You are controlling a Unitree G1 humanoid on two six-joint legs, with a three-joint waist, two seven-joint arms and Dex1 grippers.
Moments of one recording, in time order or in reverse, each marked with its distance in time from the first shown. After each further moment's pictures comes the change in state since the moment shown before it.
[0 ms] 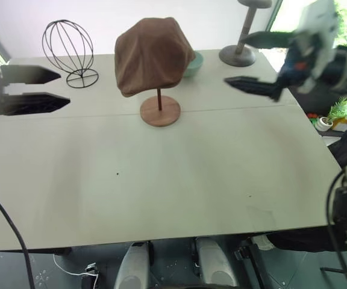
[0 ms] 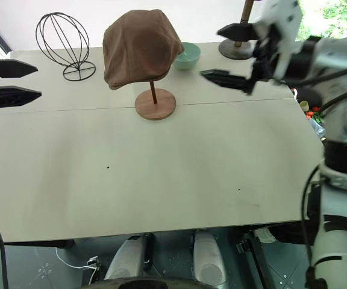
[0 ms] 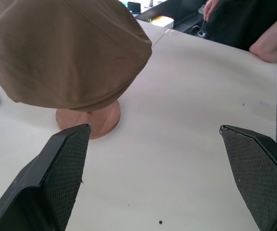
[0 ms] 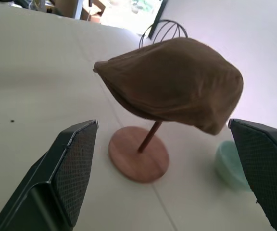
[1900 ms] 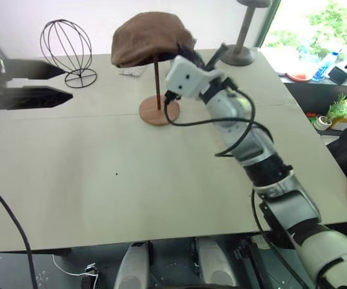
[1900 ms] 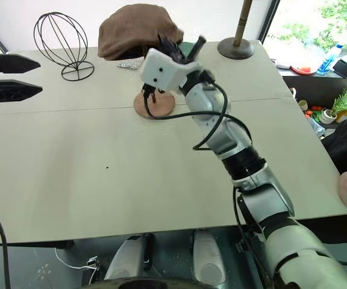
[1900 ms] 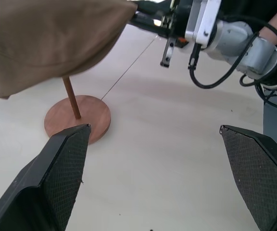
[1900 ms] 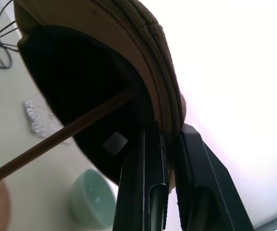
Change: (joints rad) left arm -0.085 0.000 -0.050 -0.008 -0.024 0.072 0.000; right arm 0.017 0.527 0.459 0.152 -0.959 -0.593 -1.054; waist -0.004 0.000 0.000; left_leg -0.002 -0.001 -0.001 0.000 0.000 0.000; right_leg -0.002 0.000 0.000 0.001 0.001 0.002
